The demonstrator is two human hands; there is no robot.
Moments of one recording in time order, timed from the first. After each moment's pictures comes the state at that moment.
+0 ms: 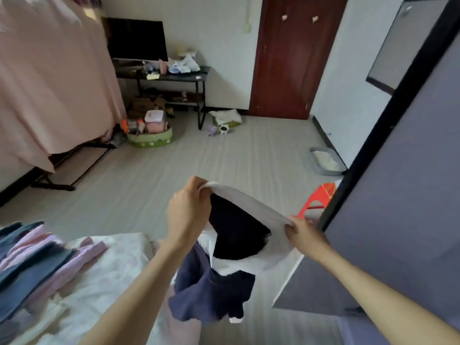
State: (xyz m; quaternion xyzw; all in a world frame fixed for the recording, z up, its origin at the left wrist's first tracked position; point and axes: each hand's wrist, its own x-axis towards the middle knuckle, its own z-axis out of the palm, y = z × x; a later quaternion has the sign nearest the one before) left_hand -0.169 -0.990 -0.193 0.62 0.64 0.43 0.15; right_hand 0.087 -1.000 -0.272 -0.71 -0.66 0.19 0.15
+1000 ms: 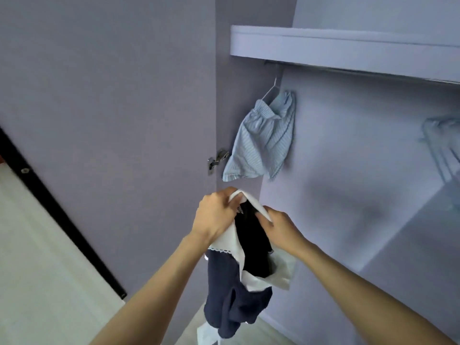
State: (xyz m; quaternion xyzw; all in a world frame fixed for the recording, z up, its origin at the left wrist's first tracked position) left_hand 0.280 -1.068 -0.191 0.89 0.13 0.16 0.40; right_hand 0.364 -1.223 -0.248 -0.88 -0.29 0.05 0.38
